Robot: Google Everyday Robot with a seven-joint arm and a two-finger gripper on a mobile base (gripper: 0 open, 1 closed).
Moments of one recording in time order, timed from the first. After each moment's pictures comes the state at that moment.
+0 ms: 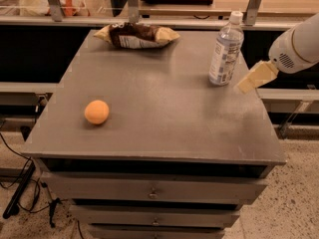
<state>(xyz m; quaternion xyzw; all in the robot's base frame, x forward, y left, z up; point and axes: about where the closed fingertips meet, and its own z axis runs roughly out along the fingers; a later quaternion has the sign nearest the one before) 0.596 -0.276 0.909 -0.36 0.87 -0.04 0.34</state>
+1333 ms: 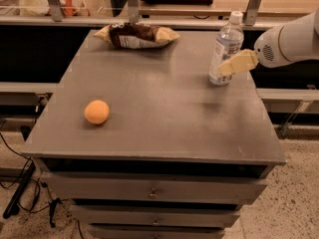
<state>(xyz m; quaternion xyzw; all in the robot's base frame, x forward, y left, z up) 0.634 -0.242 0.915 -0.27 0.86 0.06 0.42</state>
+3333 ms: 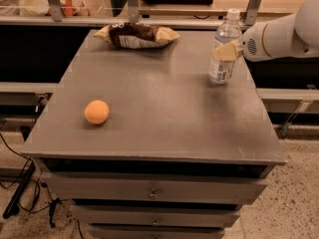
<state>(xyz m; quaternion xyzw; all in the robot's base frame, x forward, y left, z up) 0.672 -0.215 0.917 -0.24 0.85 0.10 0.46</state>
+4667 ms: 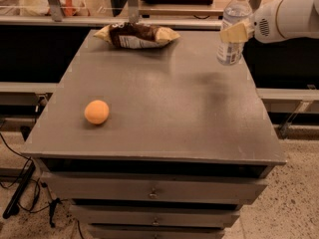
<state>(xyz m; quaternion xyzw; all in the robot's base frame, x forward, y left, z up) 0.675 -0.224 0.974 -0.26 0.82 0.07 0.50</state>
